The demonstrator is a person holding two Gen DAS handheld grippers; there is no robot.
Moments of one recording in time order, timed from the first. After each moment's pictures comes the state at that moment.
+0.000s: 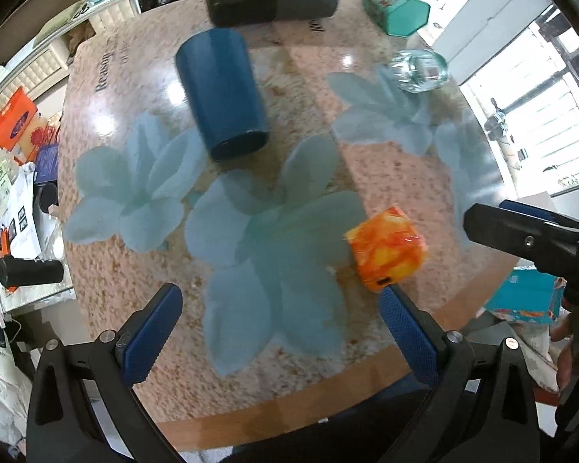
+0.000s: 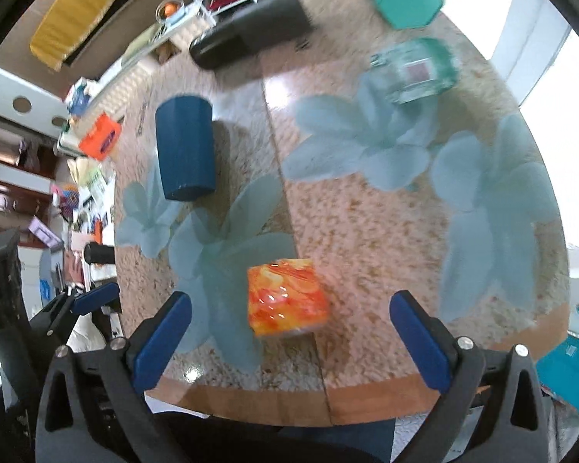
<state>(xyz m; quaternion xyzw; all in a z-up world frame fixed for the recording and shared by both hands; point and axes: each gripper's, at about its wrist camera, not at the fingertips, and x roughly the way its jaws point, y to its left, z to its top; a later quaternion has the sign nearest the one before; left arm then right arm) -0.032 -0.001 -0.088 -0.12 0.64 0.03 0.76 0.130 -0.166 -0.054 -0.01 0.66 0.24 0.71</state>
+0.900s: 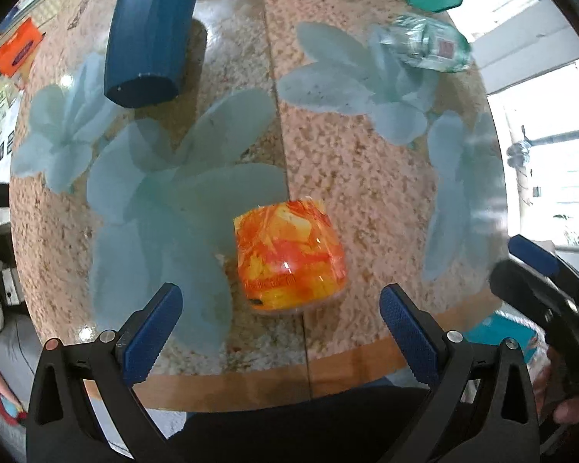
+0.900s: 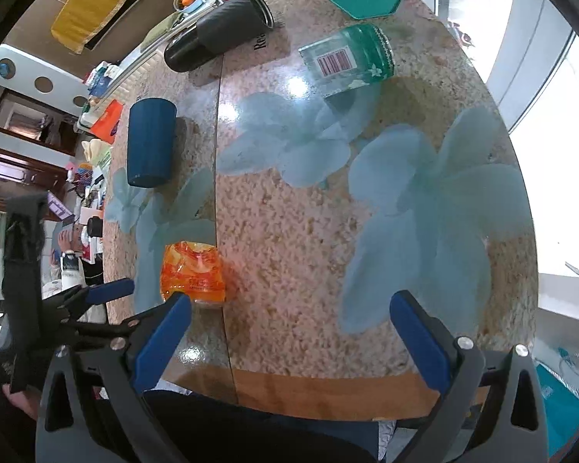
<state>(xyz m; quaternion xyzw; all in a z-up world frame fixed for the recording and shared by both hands) 0.013 -0.070 -0.135 -0.21 0.68 0.11 0.69 0.177 -0.261 -0.058 -0.03 0.66 0.31 0.68</state>
